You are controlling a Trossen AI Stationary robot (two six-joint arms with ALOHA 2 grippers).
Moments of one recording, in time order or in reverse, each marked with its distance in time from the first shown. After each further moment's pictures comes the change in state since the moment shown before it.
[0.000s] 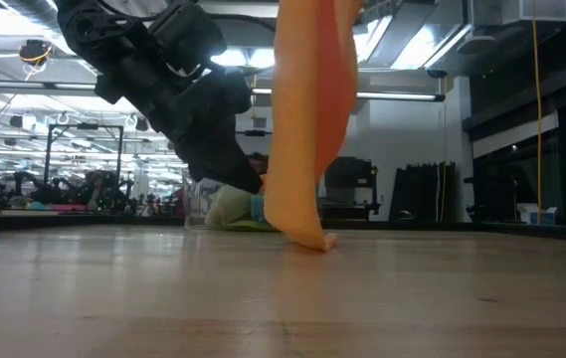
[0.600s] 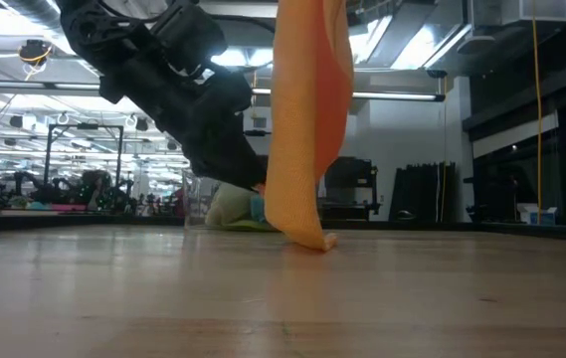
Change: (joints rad) left arm 0.018 0.000 0.000 0.030 -0.097 0.018; right arm 0.000 0.000 0.000 0.000 0.000 -0.002
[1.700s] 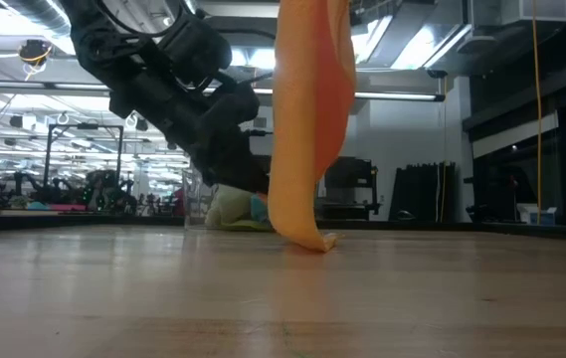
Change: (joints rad) left arm 0.030 0.074 0.000 0.109 0.064 0.034; right arm 0.000 0.000 0.000 -0.005 -0.008 -0.024
